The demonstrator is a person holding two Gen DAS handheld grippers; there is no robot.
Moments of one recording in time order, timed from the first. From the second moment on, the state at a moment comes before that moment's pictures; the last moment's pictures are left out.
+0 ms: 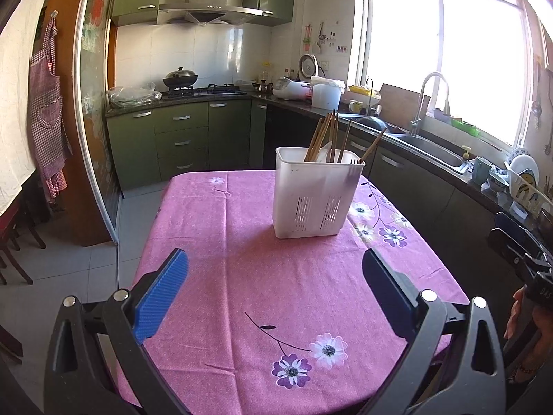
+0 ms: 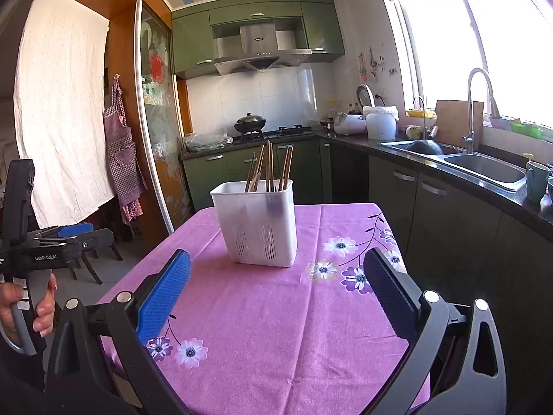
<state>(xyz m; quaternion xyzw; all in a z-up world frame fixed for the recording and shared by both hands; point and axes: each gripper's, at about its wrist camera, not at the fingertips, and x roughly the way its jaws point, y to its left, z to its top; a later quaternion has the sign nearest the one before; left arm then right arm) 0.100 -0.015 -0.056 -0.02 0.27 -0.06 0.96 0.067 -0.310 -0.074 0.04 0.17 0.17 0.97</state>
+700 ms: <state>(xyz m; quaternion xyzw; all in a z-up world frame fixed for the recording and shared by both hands) 0.031 -0.003 -0.031 -0.03 0.24 -0.05 0.97 -0.003 -0.304 -0.040 0.01 0.14 0.16 0.98</state>
